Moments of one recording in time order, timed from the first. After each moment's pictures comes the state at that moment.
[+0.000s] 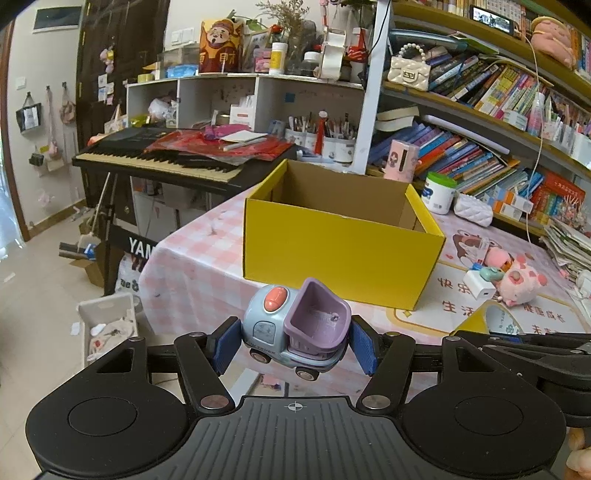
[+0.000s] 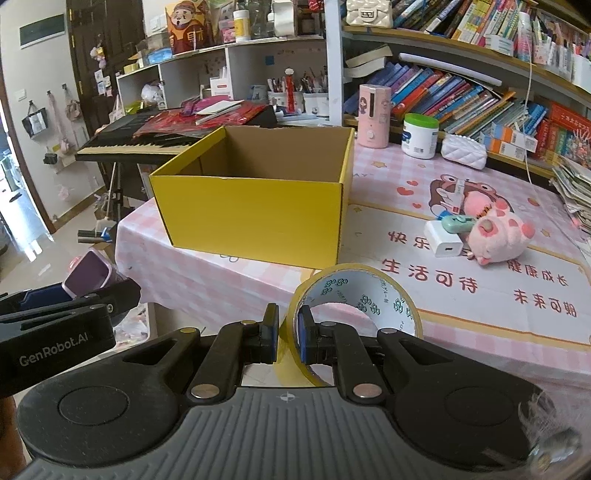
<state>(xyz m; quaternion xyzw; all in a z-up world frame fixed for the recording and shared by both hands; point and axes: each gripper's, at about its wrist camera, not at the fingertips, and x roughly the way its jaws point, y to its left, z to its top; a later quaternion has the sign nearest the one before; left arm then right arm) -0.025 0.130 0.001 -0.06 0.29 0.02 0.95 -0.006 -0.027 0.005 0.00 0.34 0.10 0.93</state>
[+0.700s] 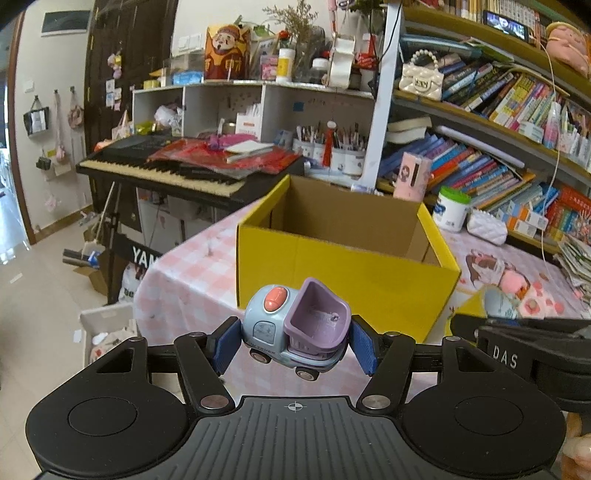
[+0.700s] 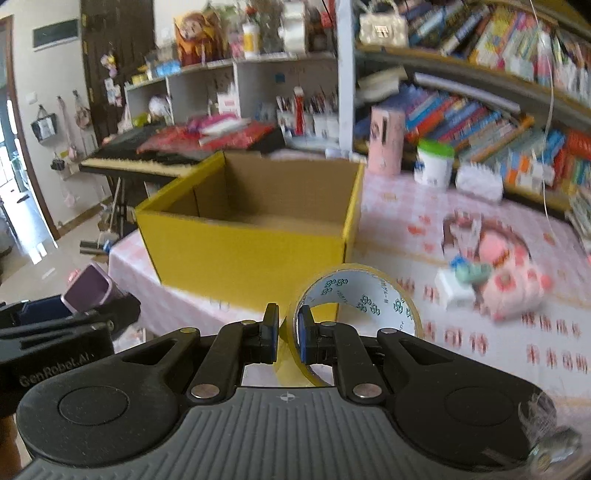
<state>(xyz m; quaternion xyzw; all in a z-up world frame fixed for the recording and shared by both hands) 0.015 0.122 0.007 -0.07 0.28 0.04 0.96 0.046 -0.030 0.014 -0.02 0.30 0.13 0.94</state>
